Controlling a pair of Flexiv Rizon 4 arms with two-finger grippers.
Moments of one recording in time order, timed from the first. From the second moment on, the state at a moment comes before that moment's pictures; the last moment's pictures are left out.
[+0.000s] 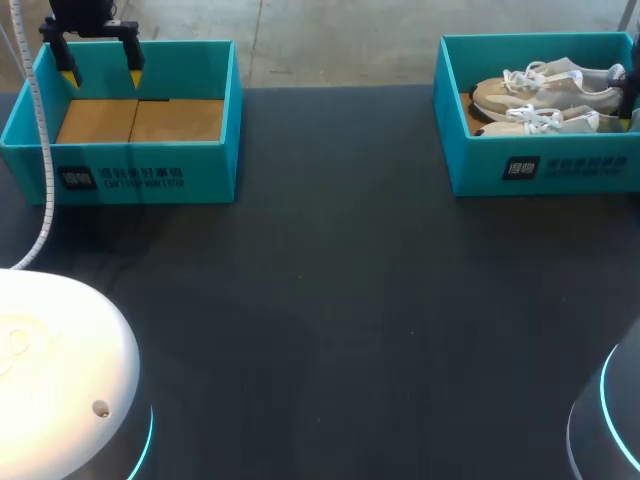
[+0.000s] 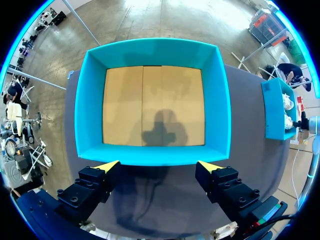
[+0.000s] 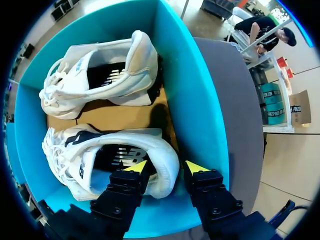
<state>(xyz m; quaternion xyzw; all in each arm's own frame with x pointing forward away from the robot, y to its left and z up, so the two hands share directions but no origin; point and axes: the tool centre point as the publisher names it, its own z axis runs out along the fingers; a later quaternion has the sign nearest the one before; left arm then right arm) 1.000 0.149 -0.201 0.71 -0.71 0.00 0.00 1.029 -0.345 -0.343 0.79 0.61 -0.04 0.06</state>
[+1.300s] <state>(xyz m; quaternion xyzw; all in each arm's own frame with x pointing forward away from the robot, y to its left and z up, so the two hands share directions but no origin) 1.000 0.149 -0.201 0.71 -0.71 0.00 0.00 1.028 -0.356 -0.368 0.80 0.60 -0.06 0.04</state>
